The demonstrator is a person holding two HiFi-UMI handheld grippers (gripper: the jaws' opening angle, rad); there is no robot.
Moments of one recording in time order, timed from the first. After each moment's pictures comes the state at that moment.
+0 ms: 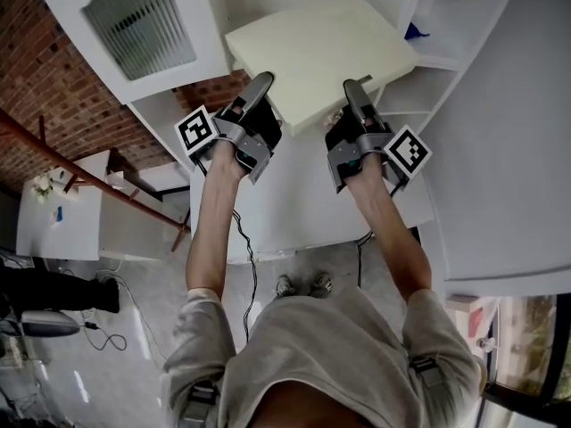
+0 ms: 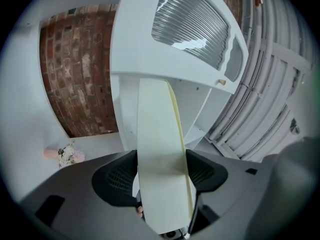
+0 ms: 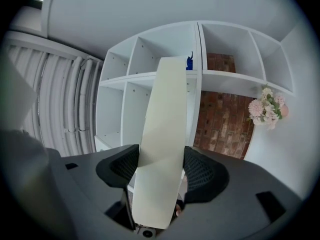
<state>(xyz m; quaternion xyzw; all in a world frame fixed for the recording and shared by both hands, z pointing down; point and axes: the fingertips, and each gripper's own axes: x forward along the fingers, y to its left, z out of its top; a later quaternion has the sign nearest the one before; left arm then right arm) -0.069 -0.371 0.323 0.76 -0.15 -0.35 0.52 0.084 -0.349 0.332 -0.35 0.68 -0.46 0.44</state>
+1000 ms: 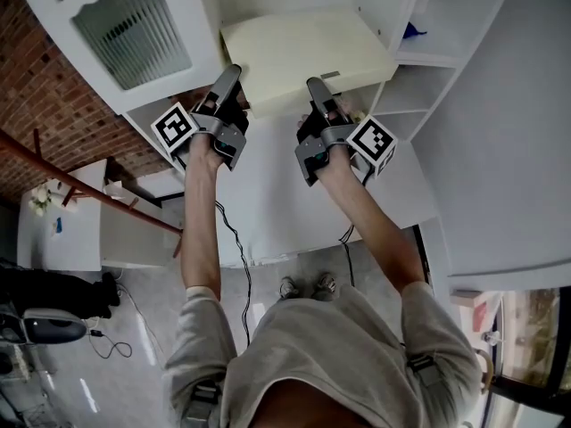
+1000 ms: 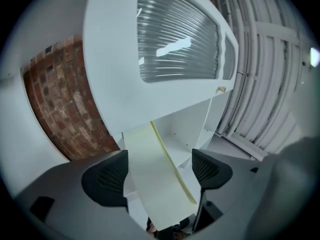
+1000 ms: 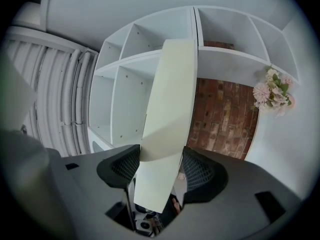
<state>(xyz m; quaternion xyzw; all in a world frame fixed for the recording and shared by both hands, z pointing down) -0.122 -0.413 0.323 0.81 -0.24 -0.33 0.43 0.033 -0.382 0.353 -0.34 0.69 -0.47 0.43</state>
